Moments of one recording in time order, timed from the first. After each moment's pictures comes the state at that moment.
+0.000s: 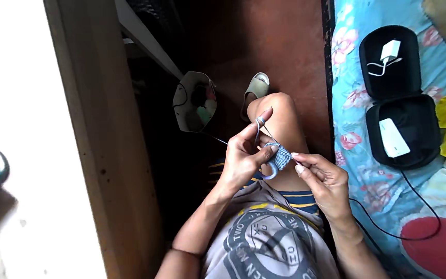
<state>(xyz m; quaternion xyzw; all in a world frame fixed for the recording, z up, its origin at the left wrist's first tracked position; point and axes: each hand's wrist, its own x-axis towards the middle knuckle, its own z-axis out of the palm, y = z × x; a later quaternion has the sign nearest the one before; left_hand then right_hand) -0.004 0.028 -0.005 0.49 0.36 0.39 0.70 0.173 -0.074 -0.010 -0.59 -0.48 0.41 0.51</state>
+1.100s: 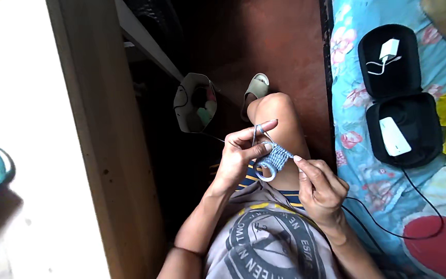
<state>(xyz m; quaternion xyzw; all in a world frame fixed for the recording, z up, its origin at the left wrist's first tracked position) -0.009 0.029 -0.013 0.36 0.30 0.42 0.78 0.157 -0.077 -0.015 -0.64 -0.65 0.03 0.40</state>
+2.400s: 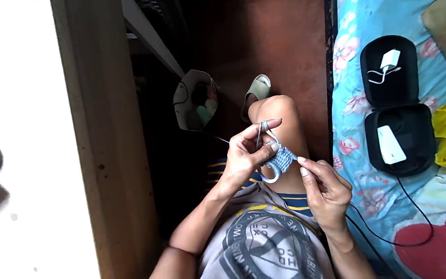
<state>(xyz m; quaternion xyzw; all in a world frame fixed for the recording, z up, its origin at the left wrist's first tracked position) -0.002 0.027 -0.015 0.41 0.32 0.43 0.74 0.166 -0.076 -0.011 -0.63 -0.59 0.21 0.47</state>
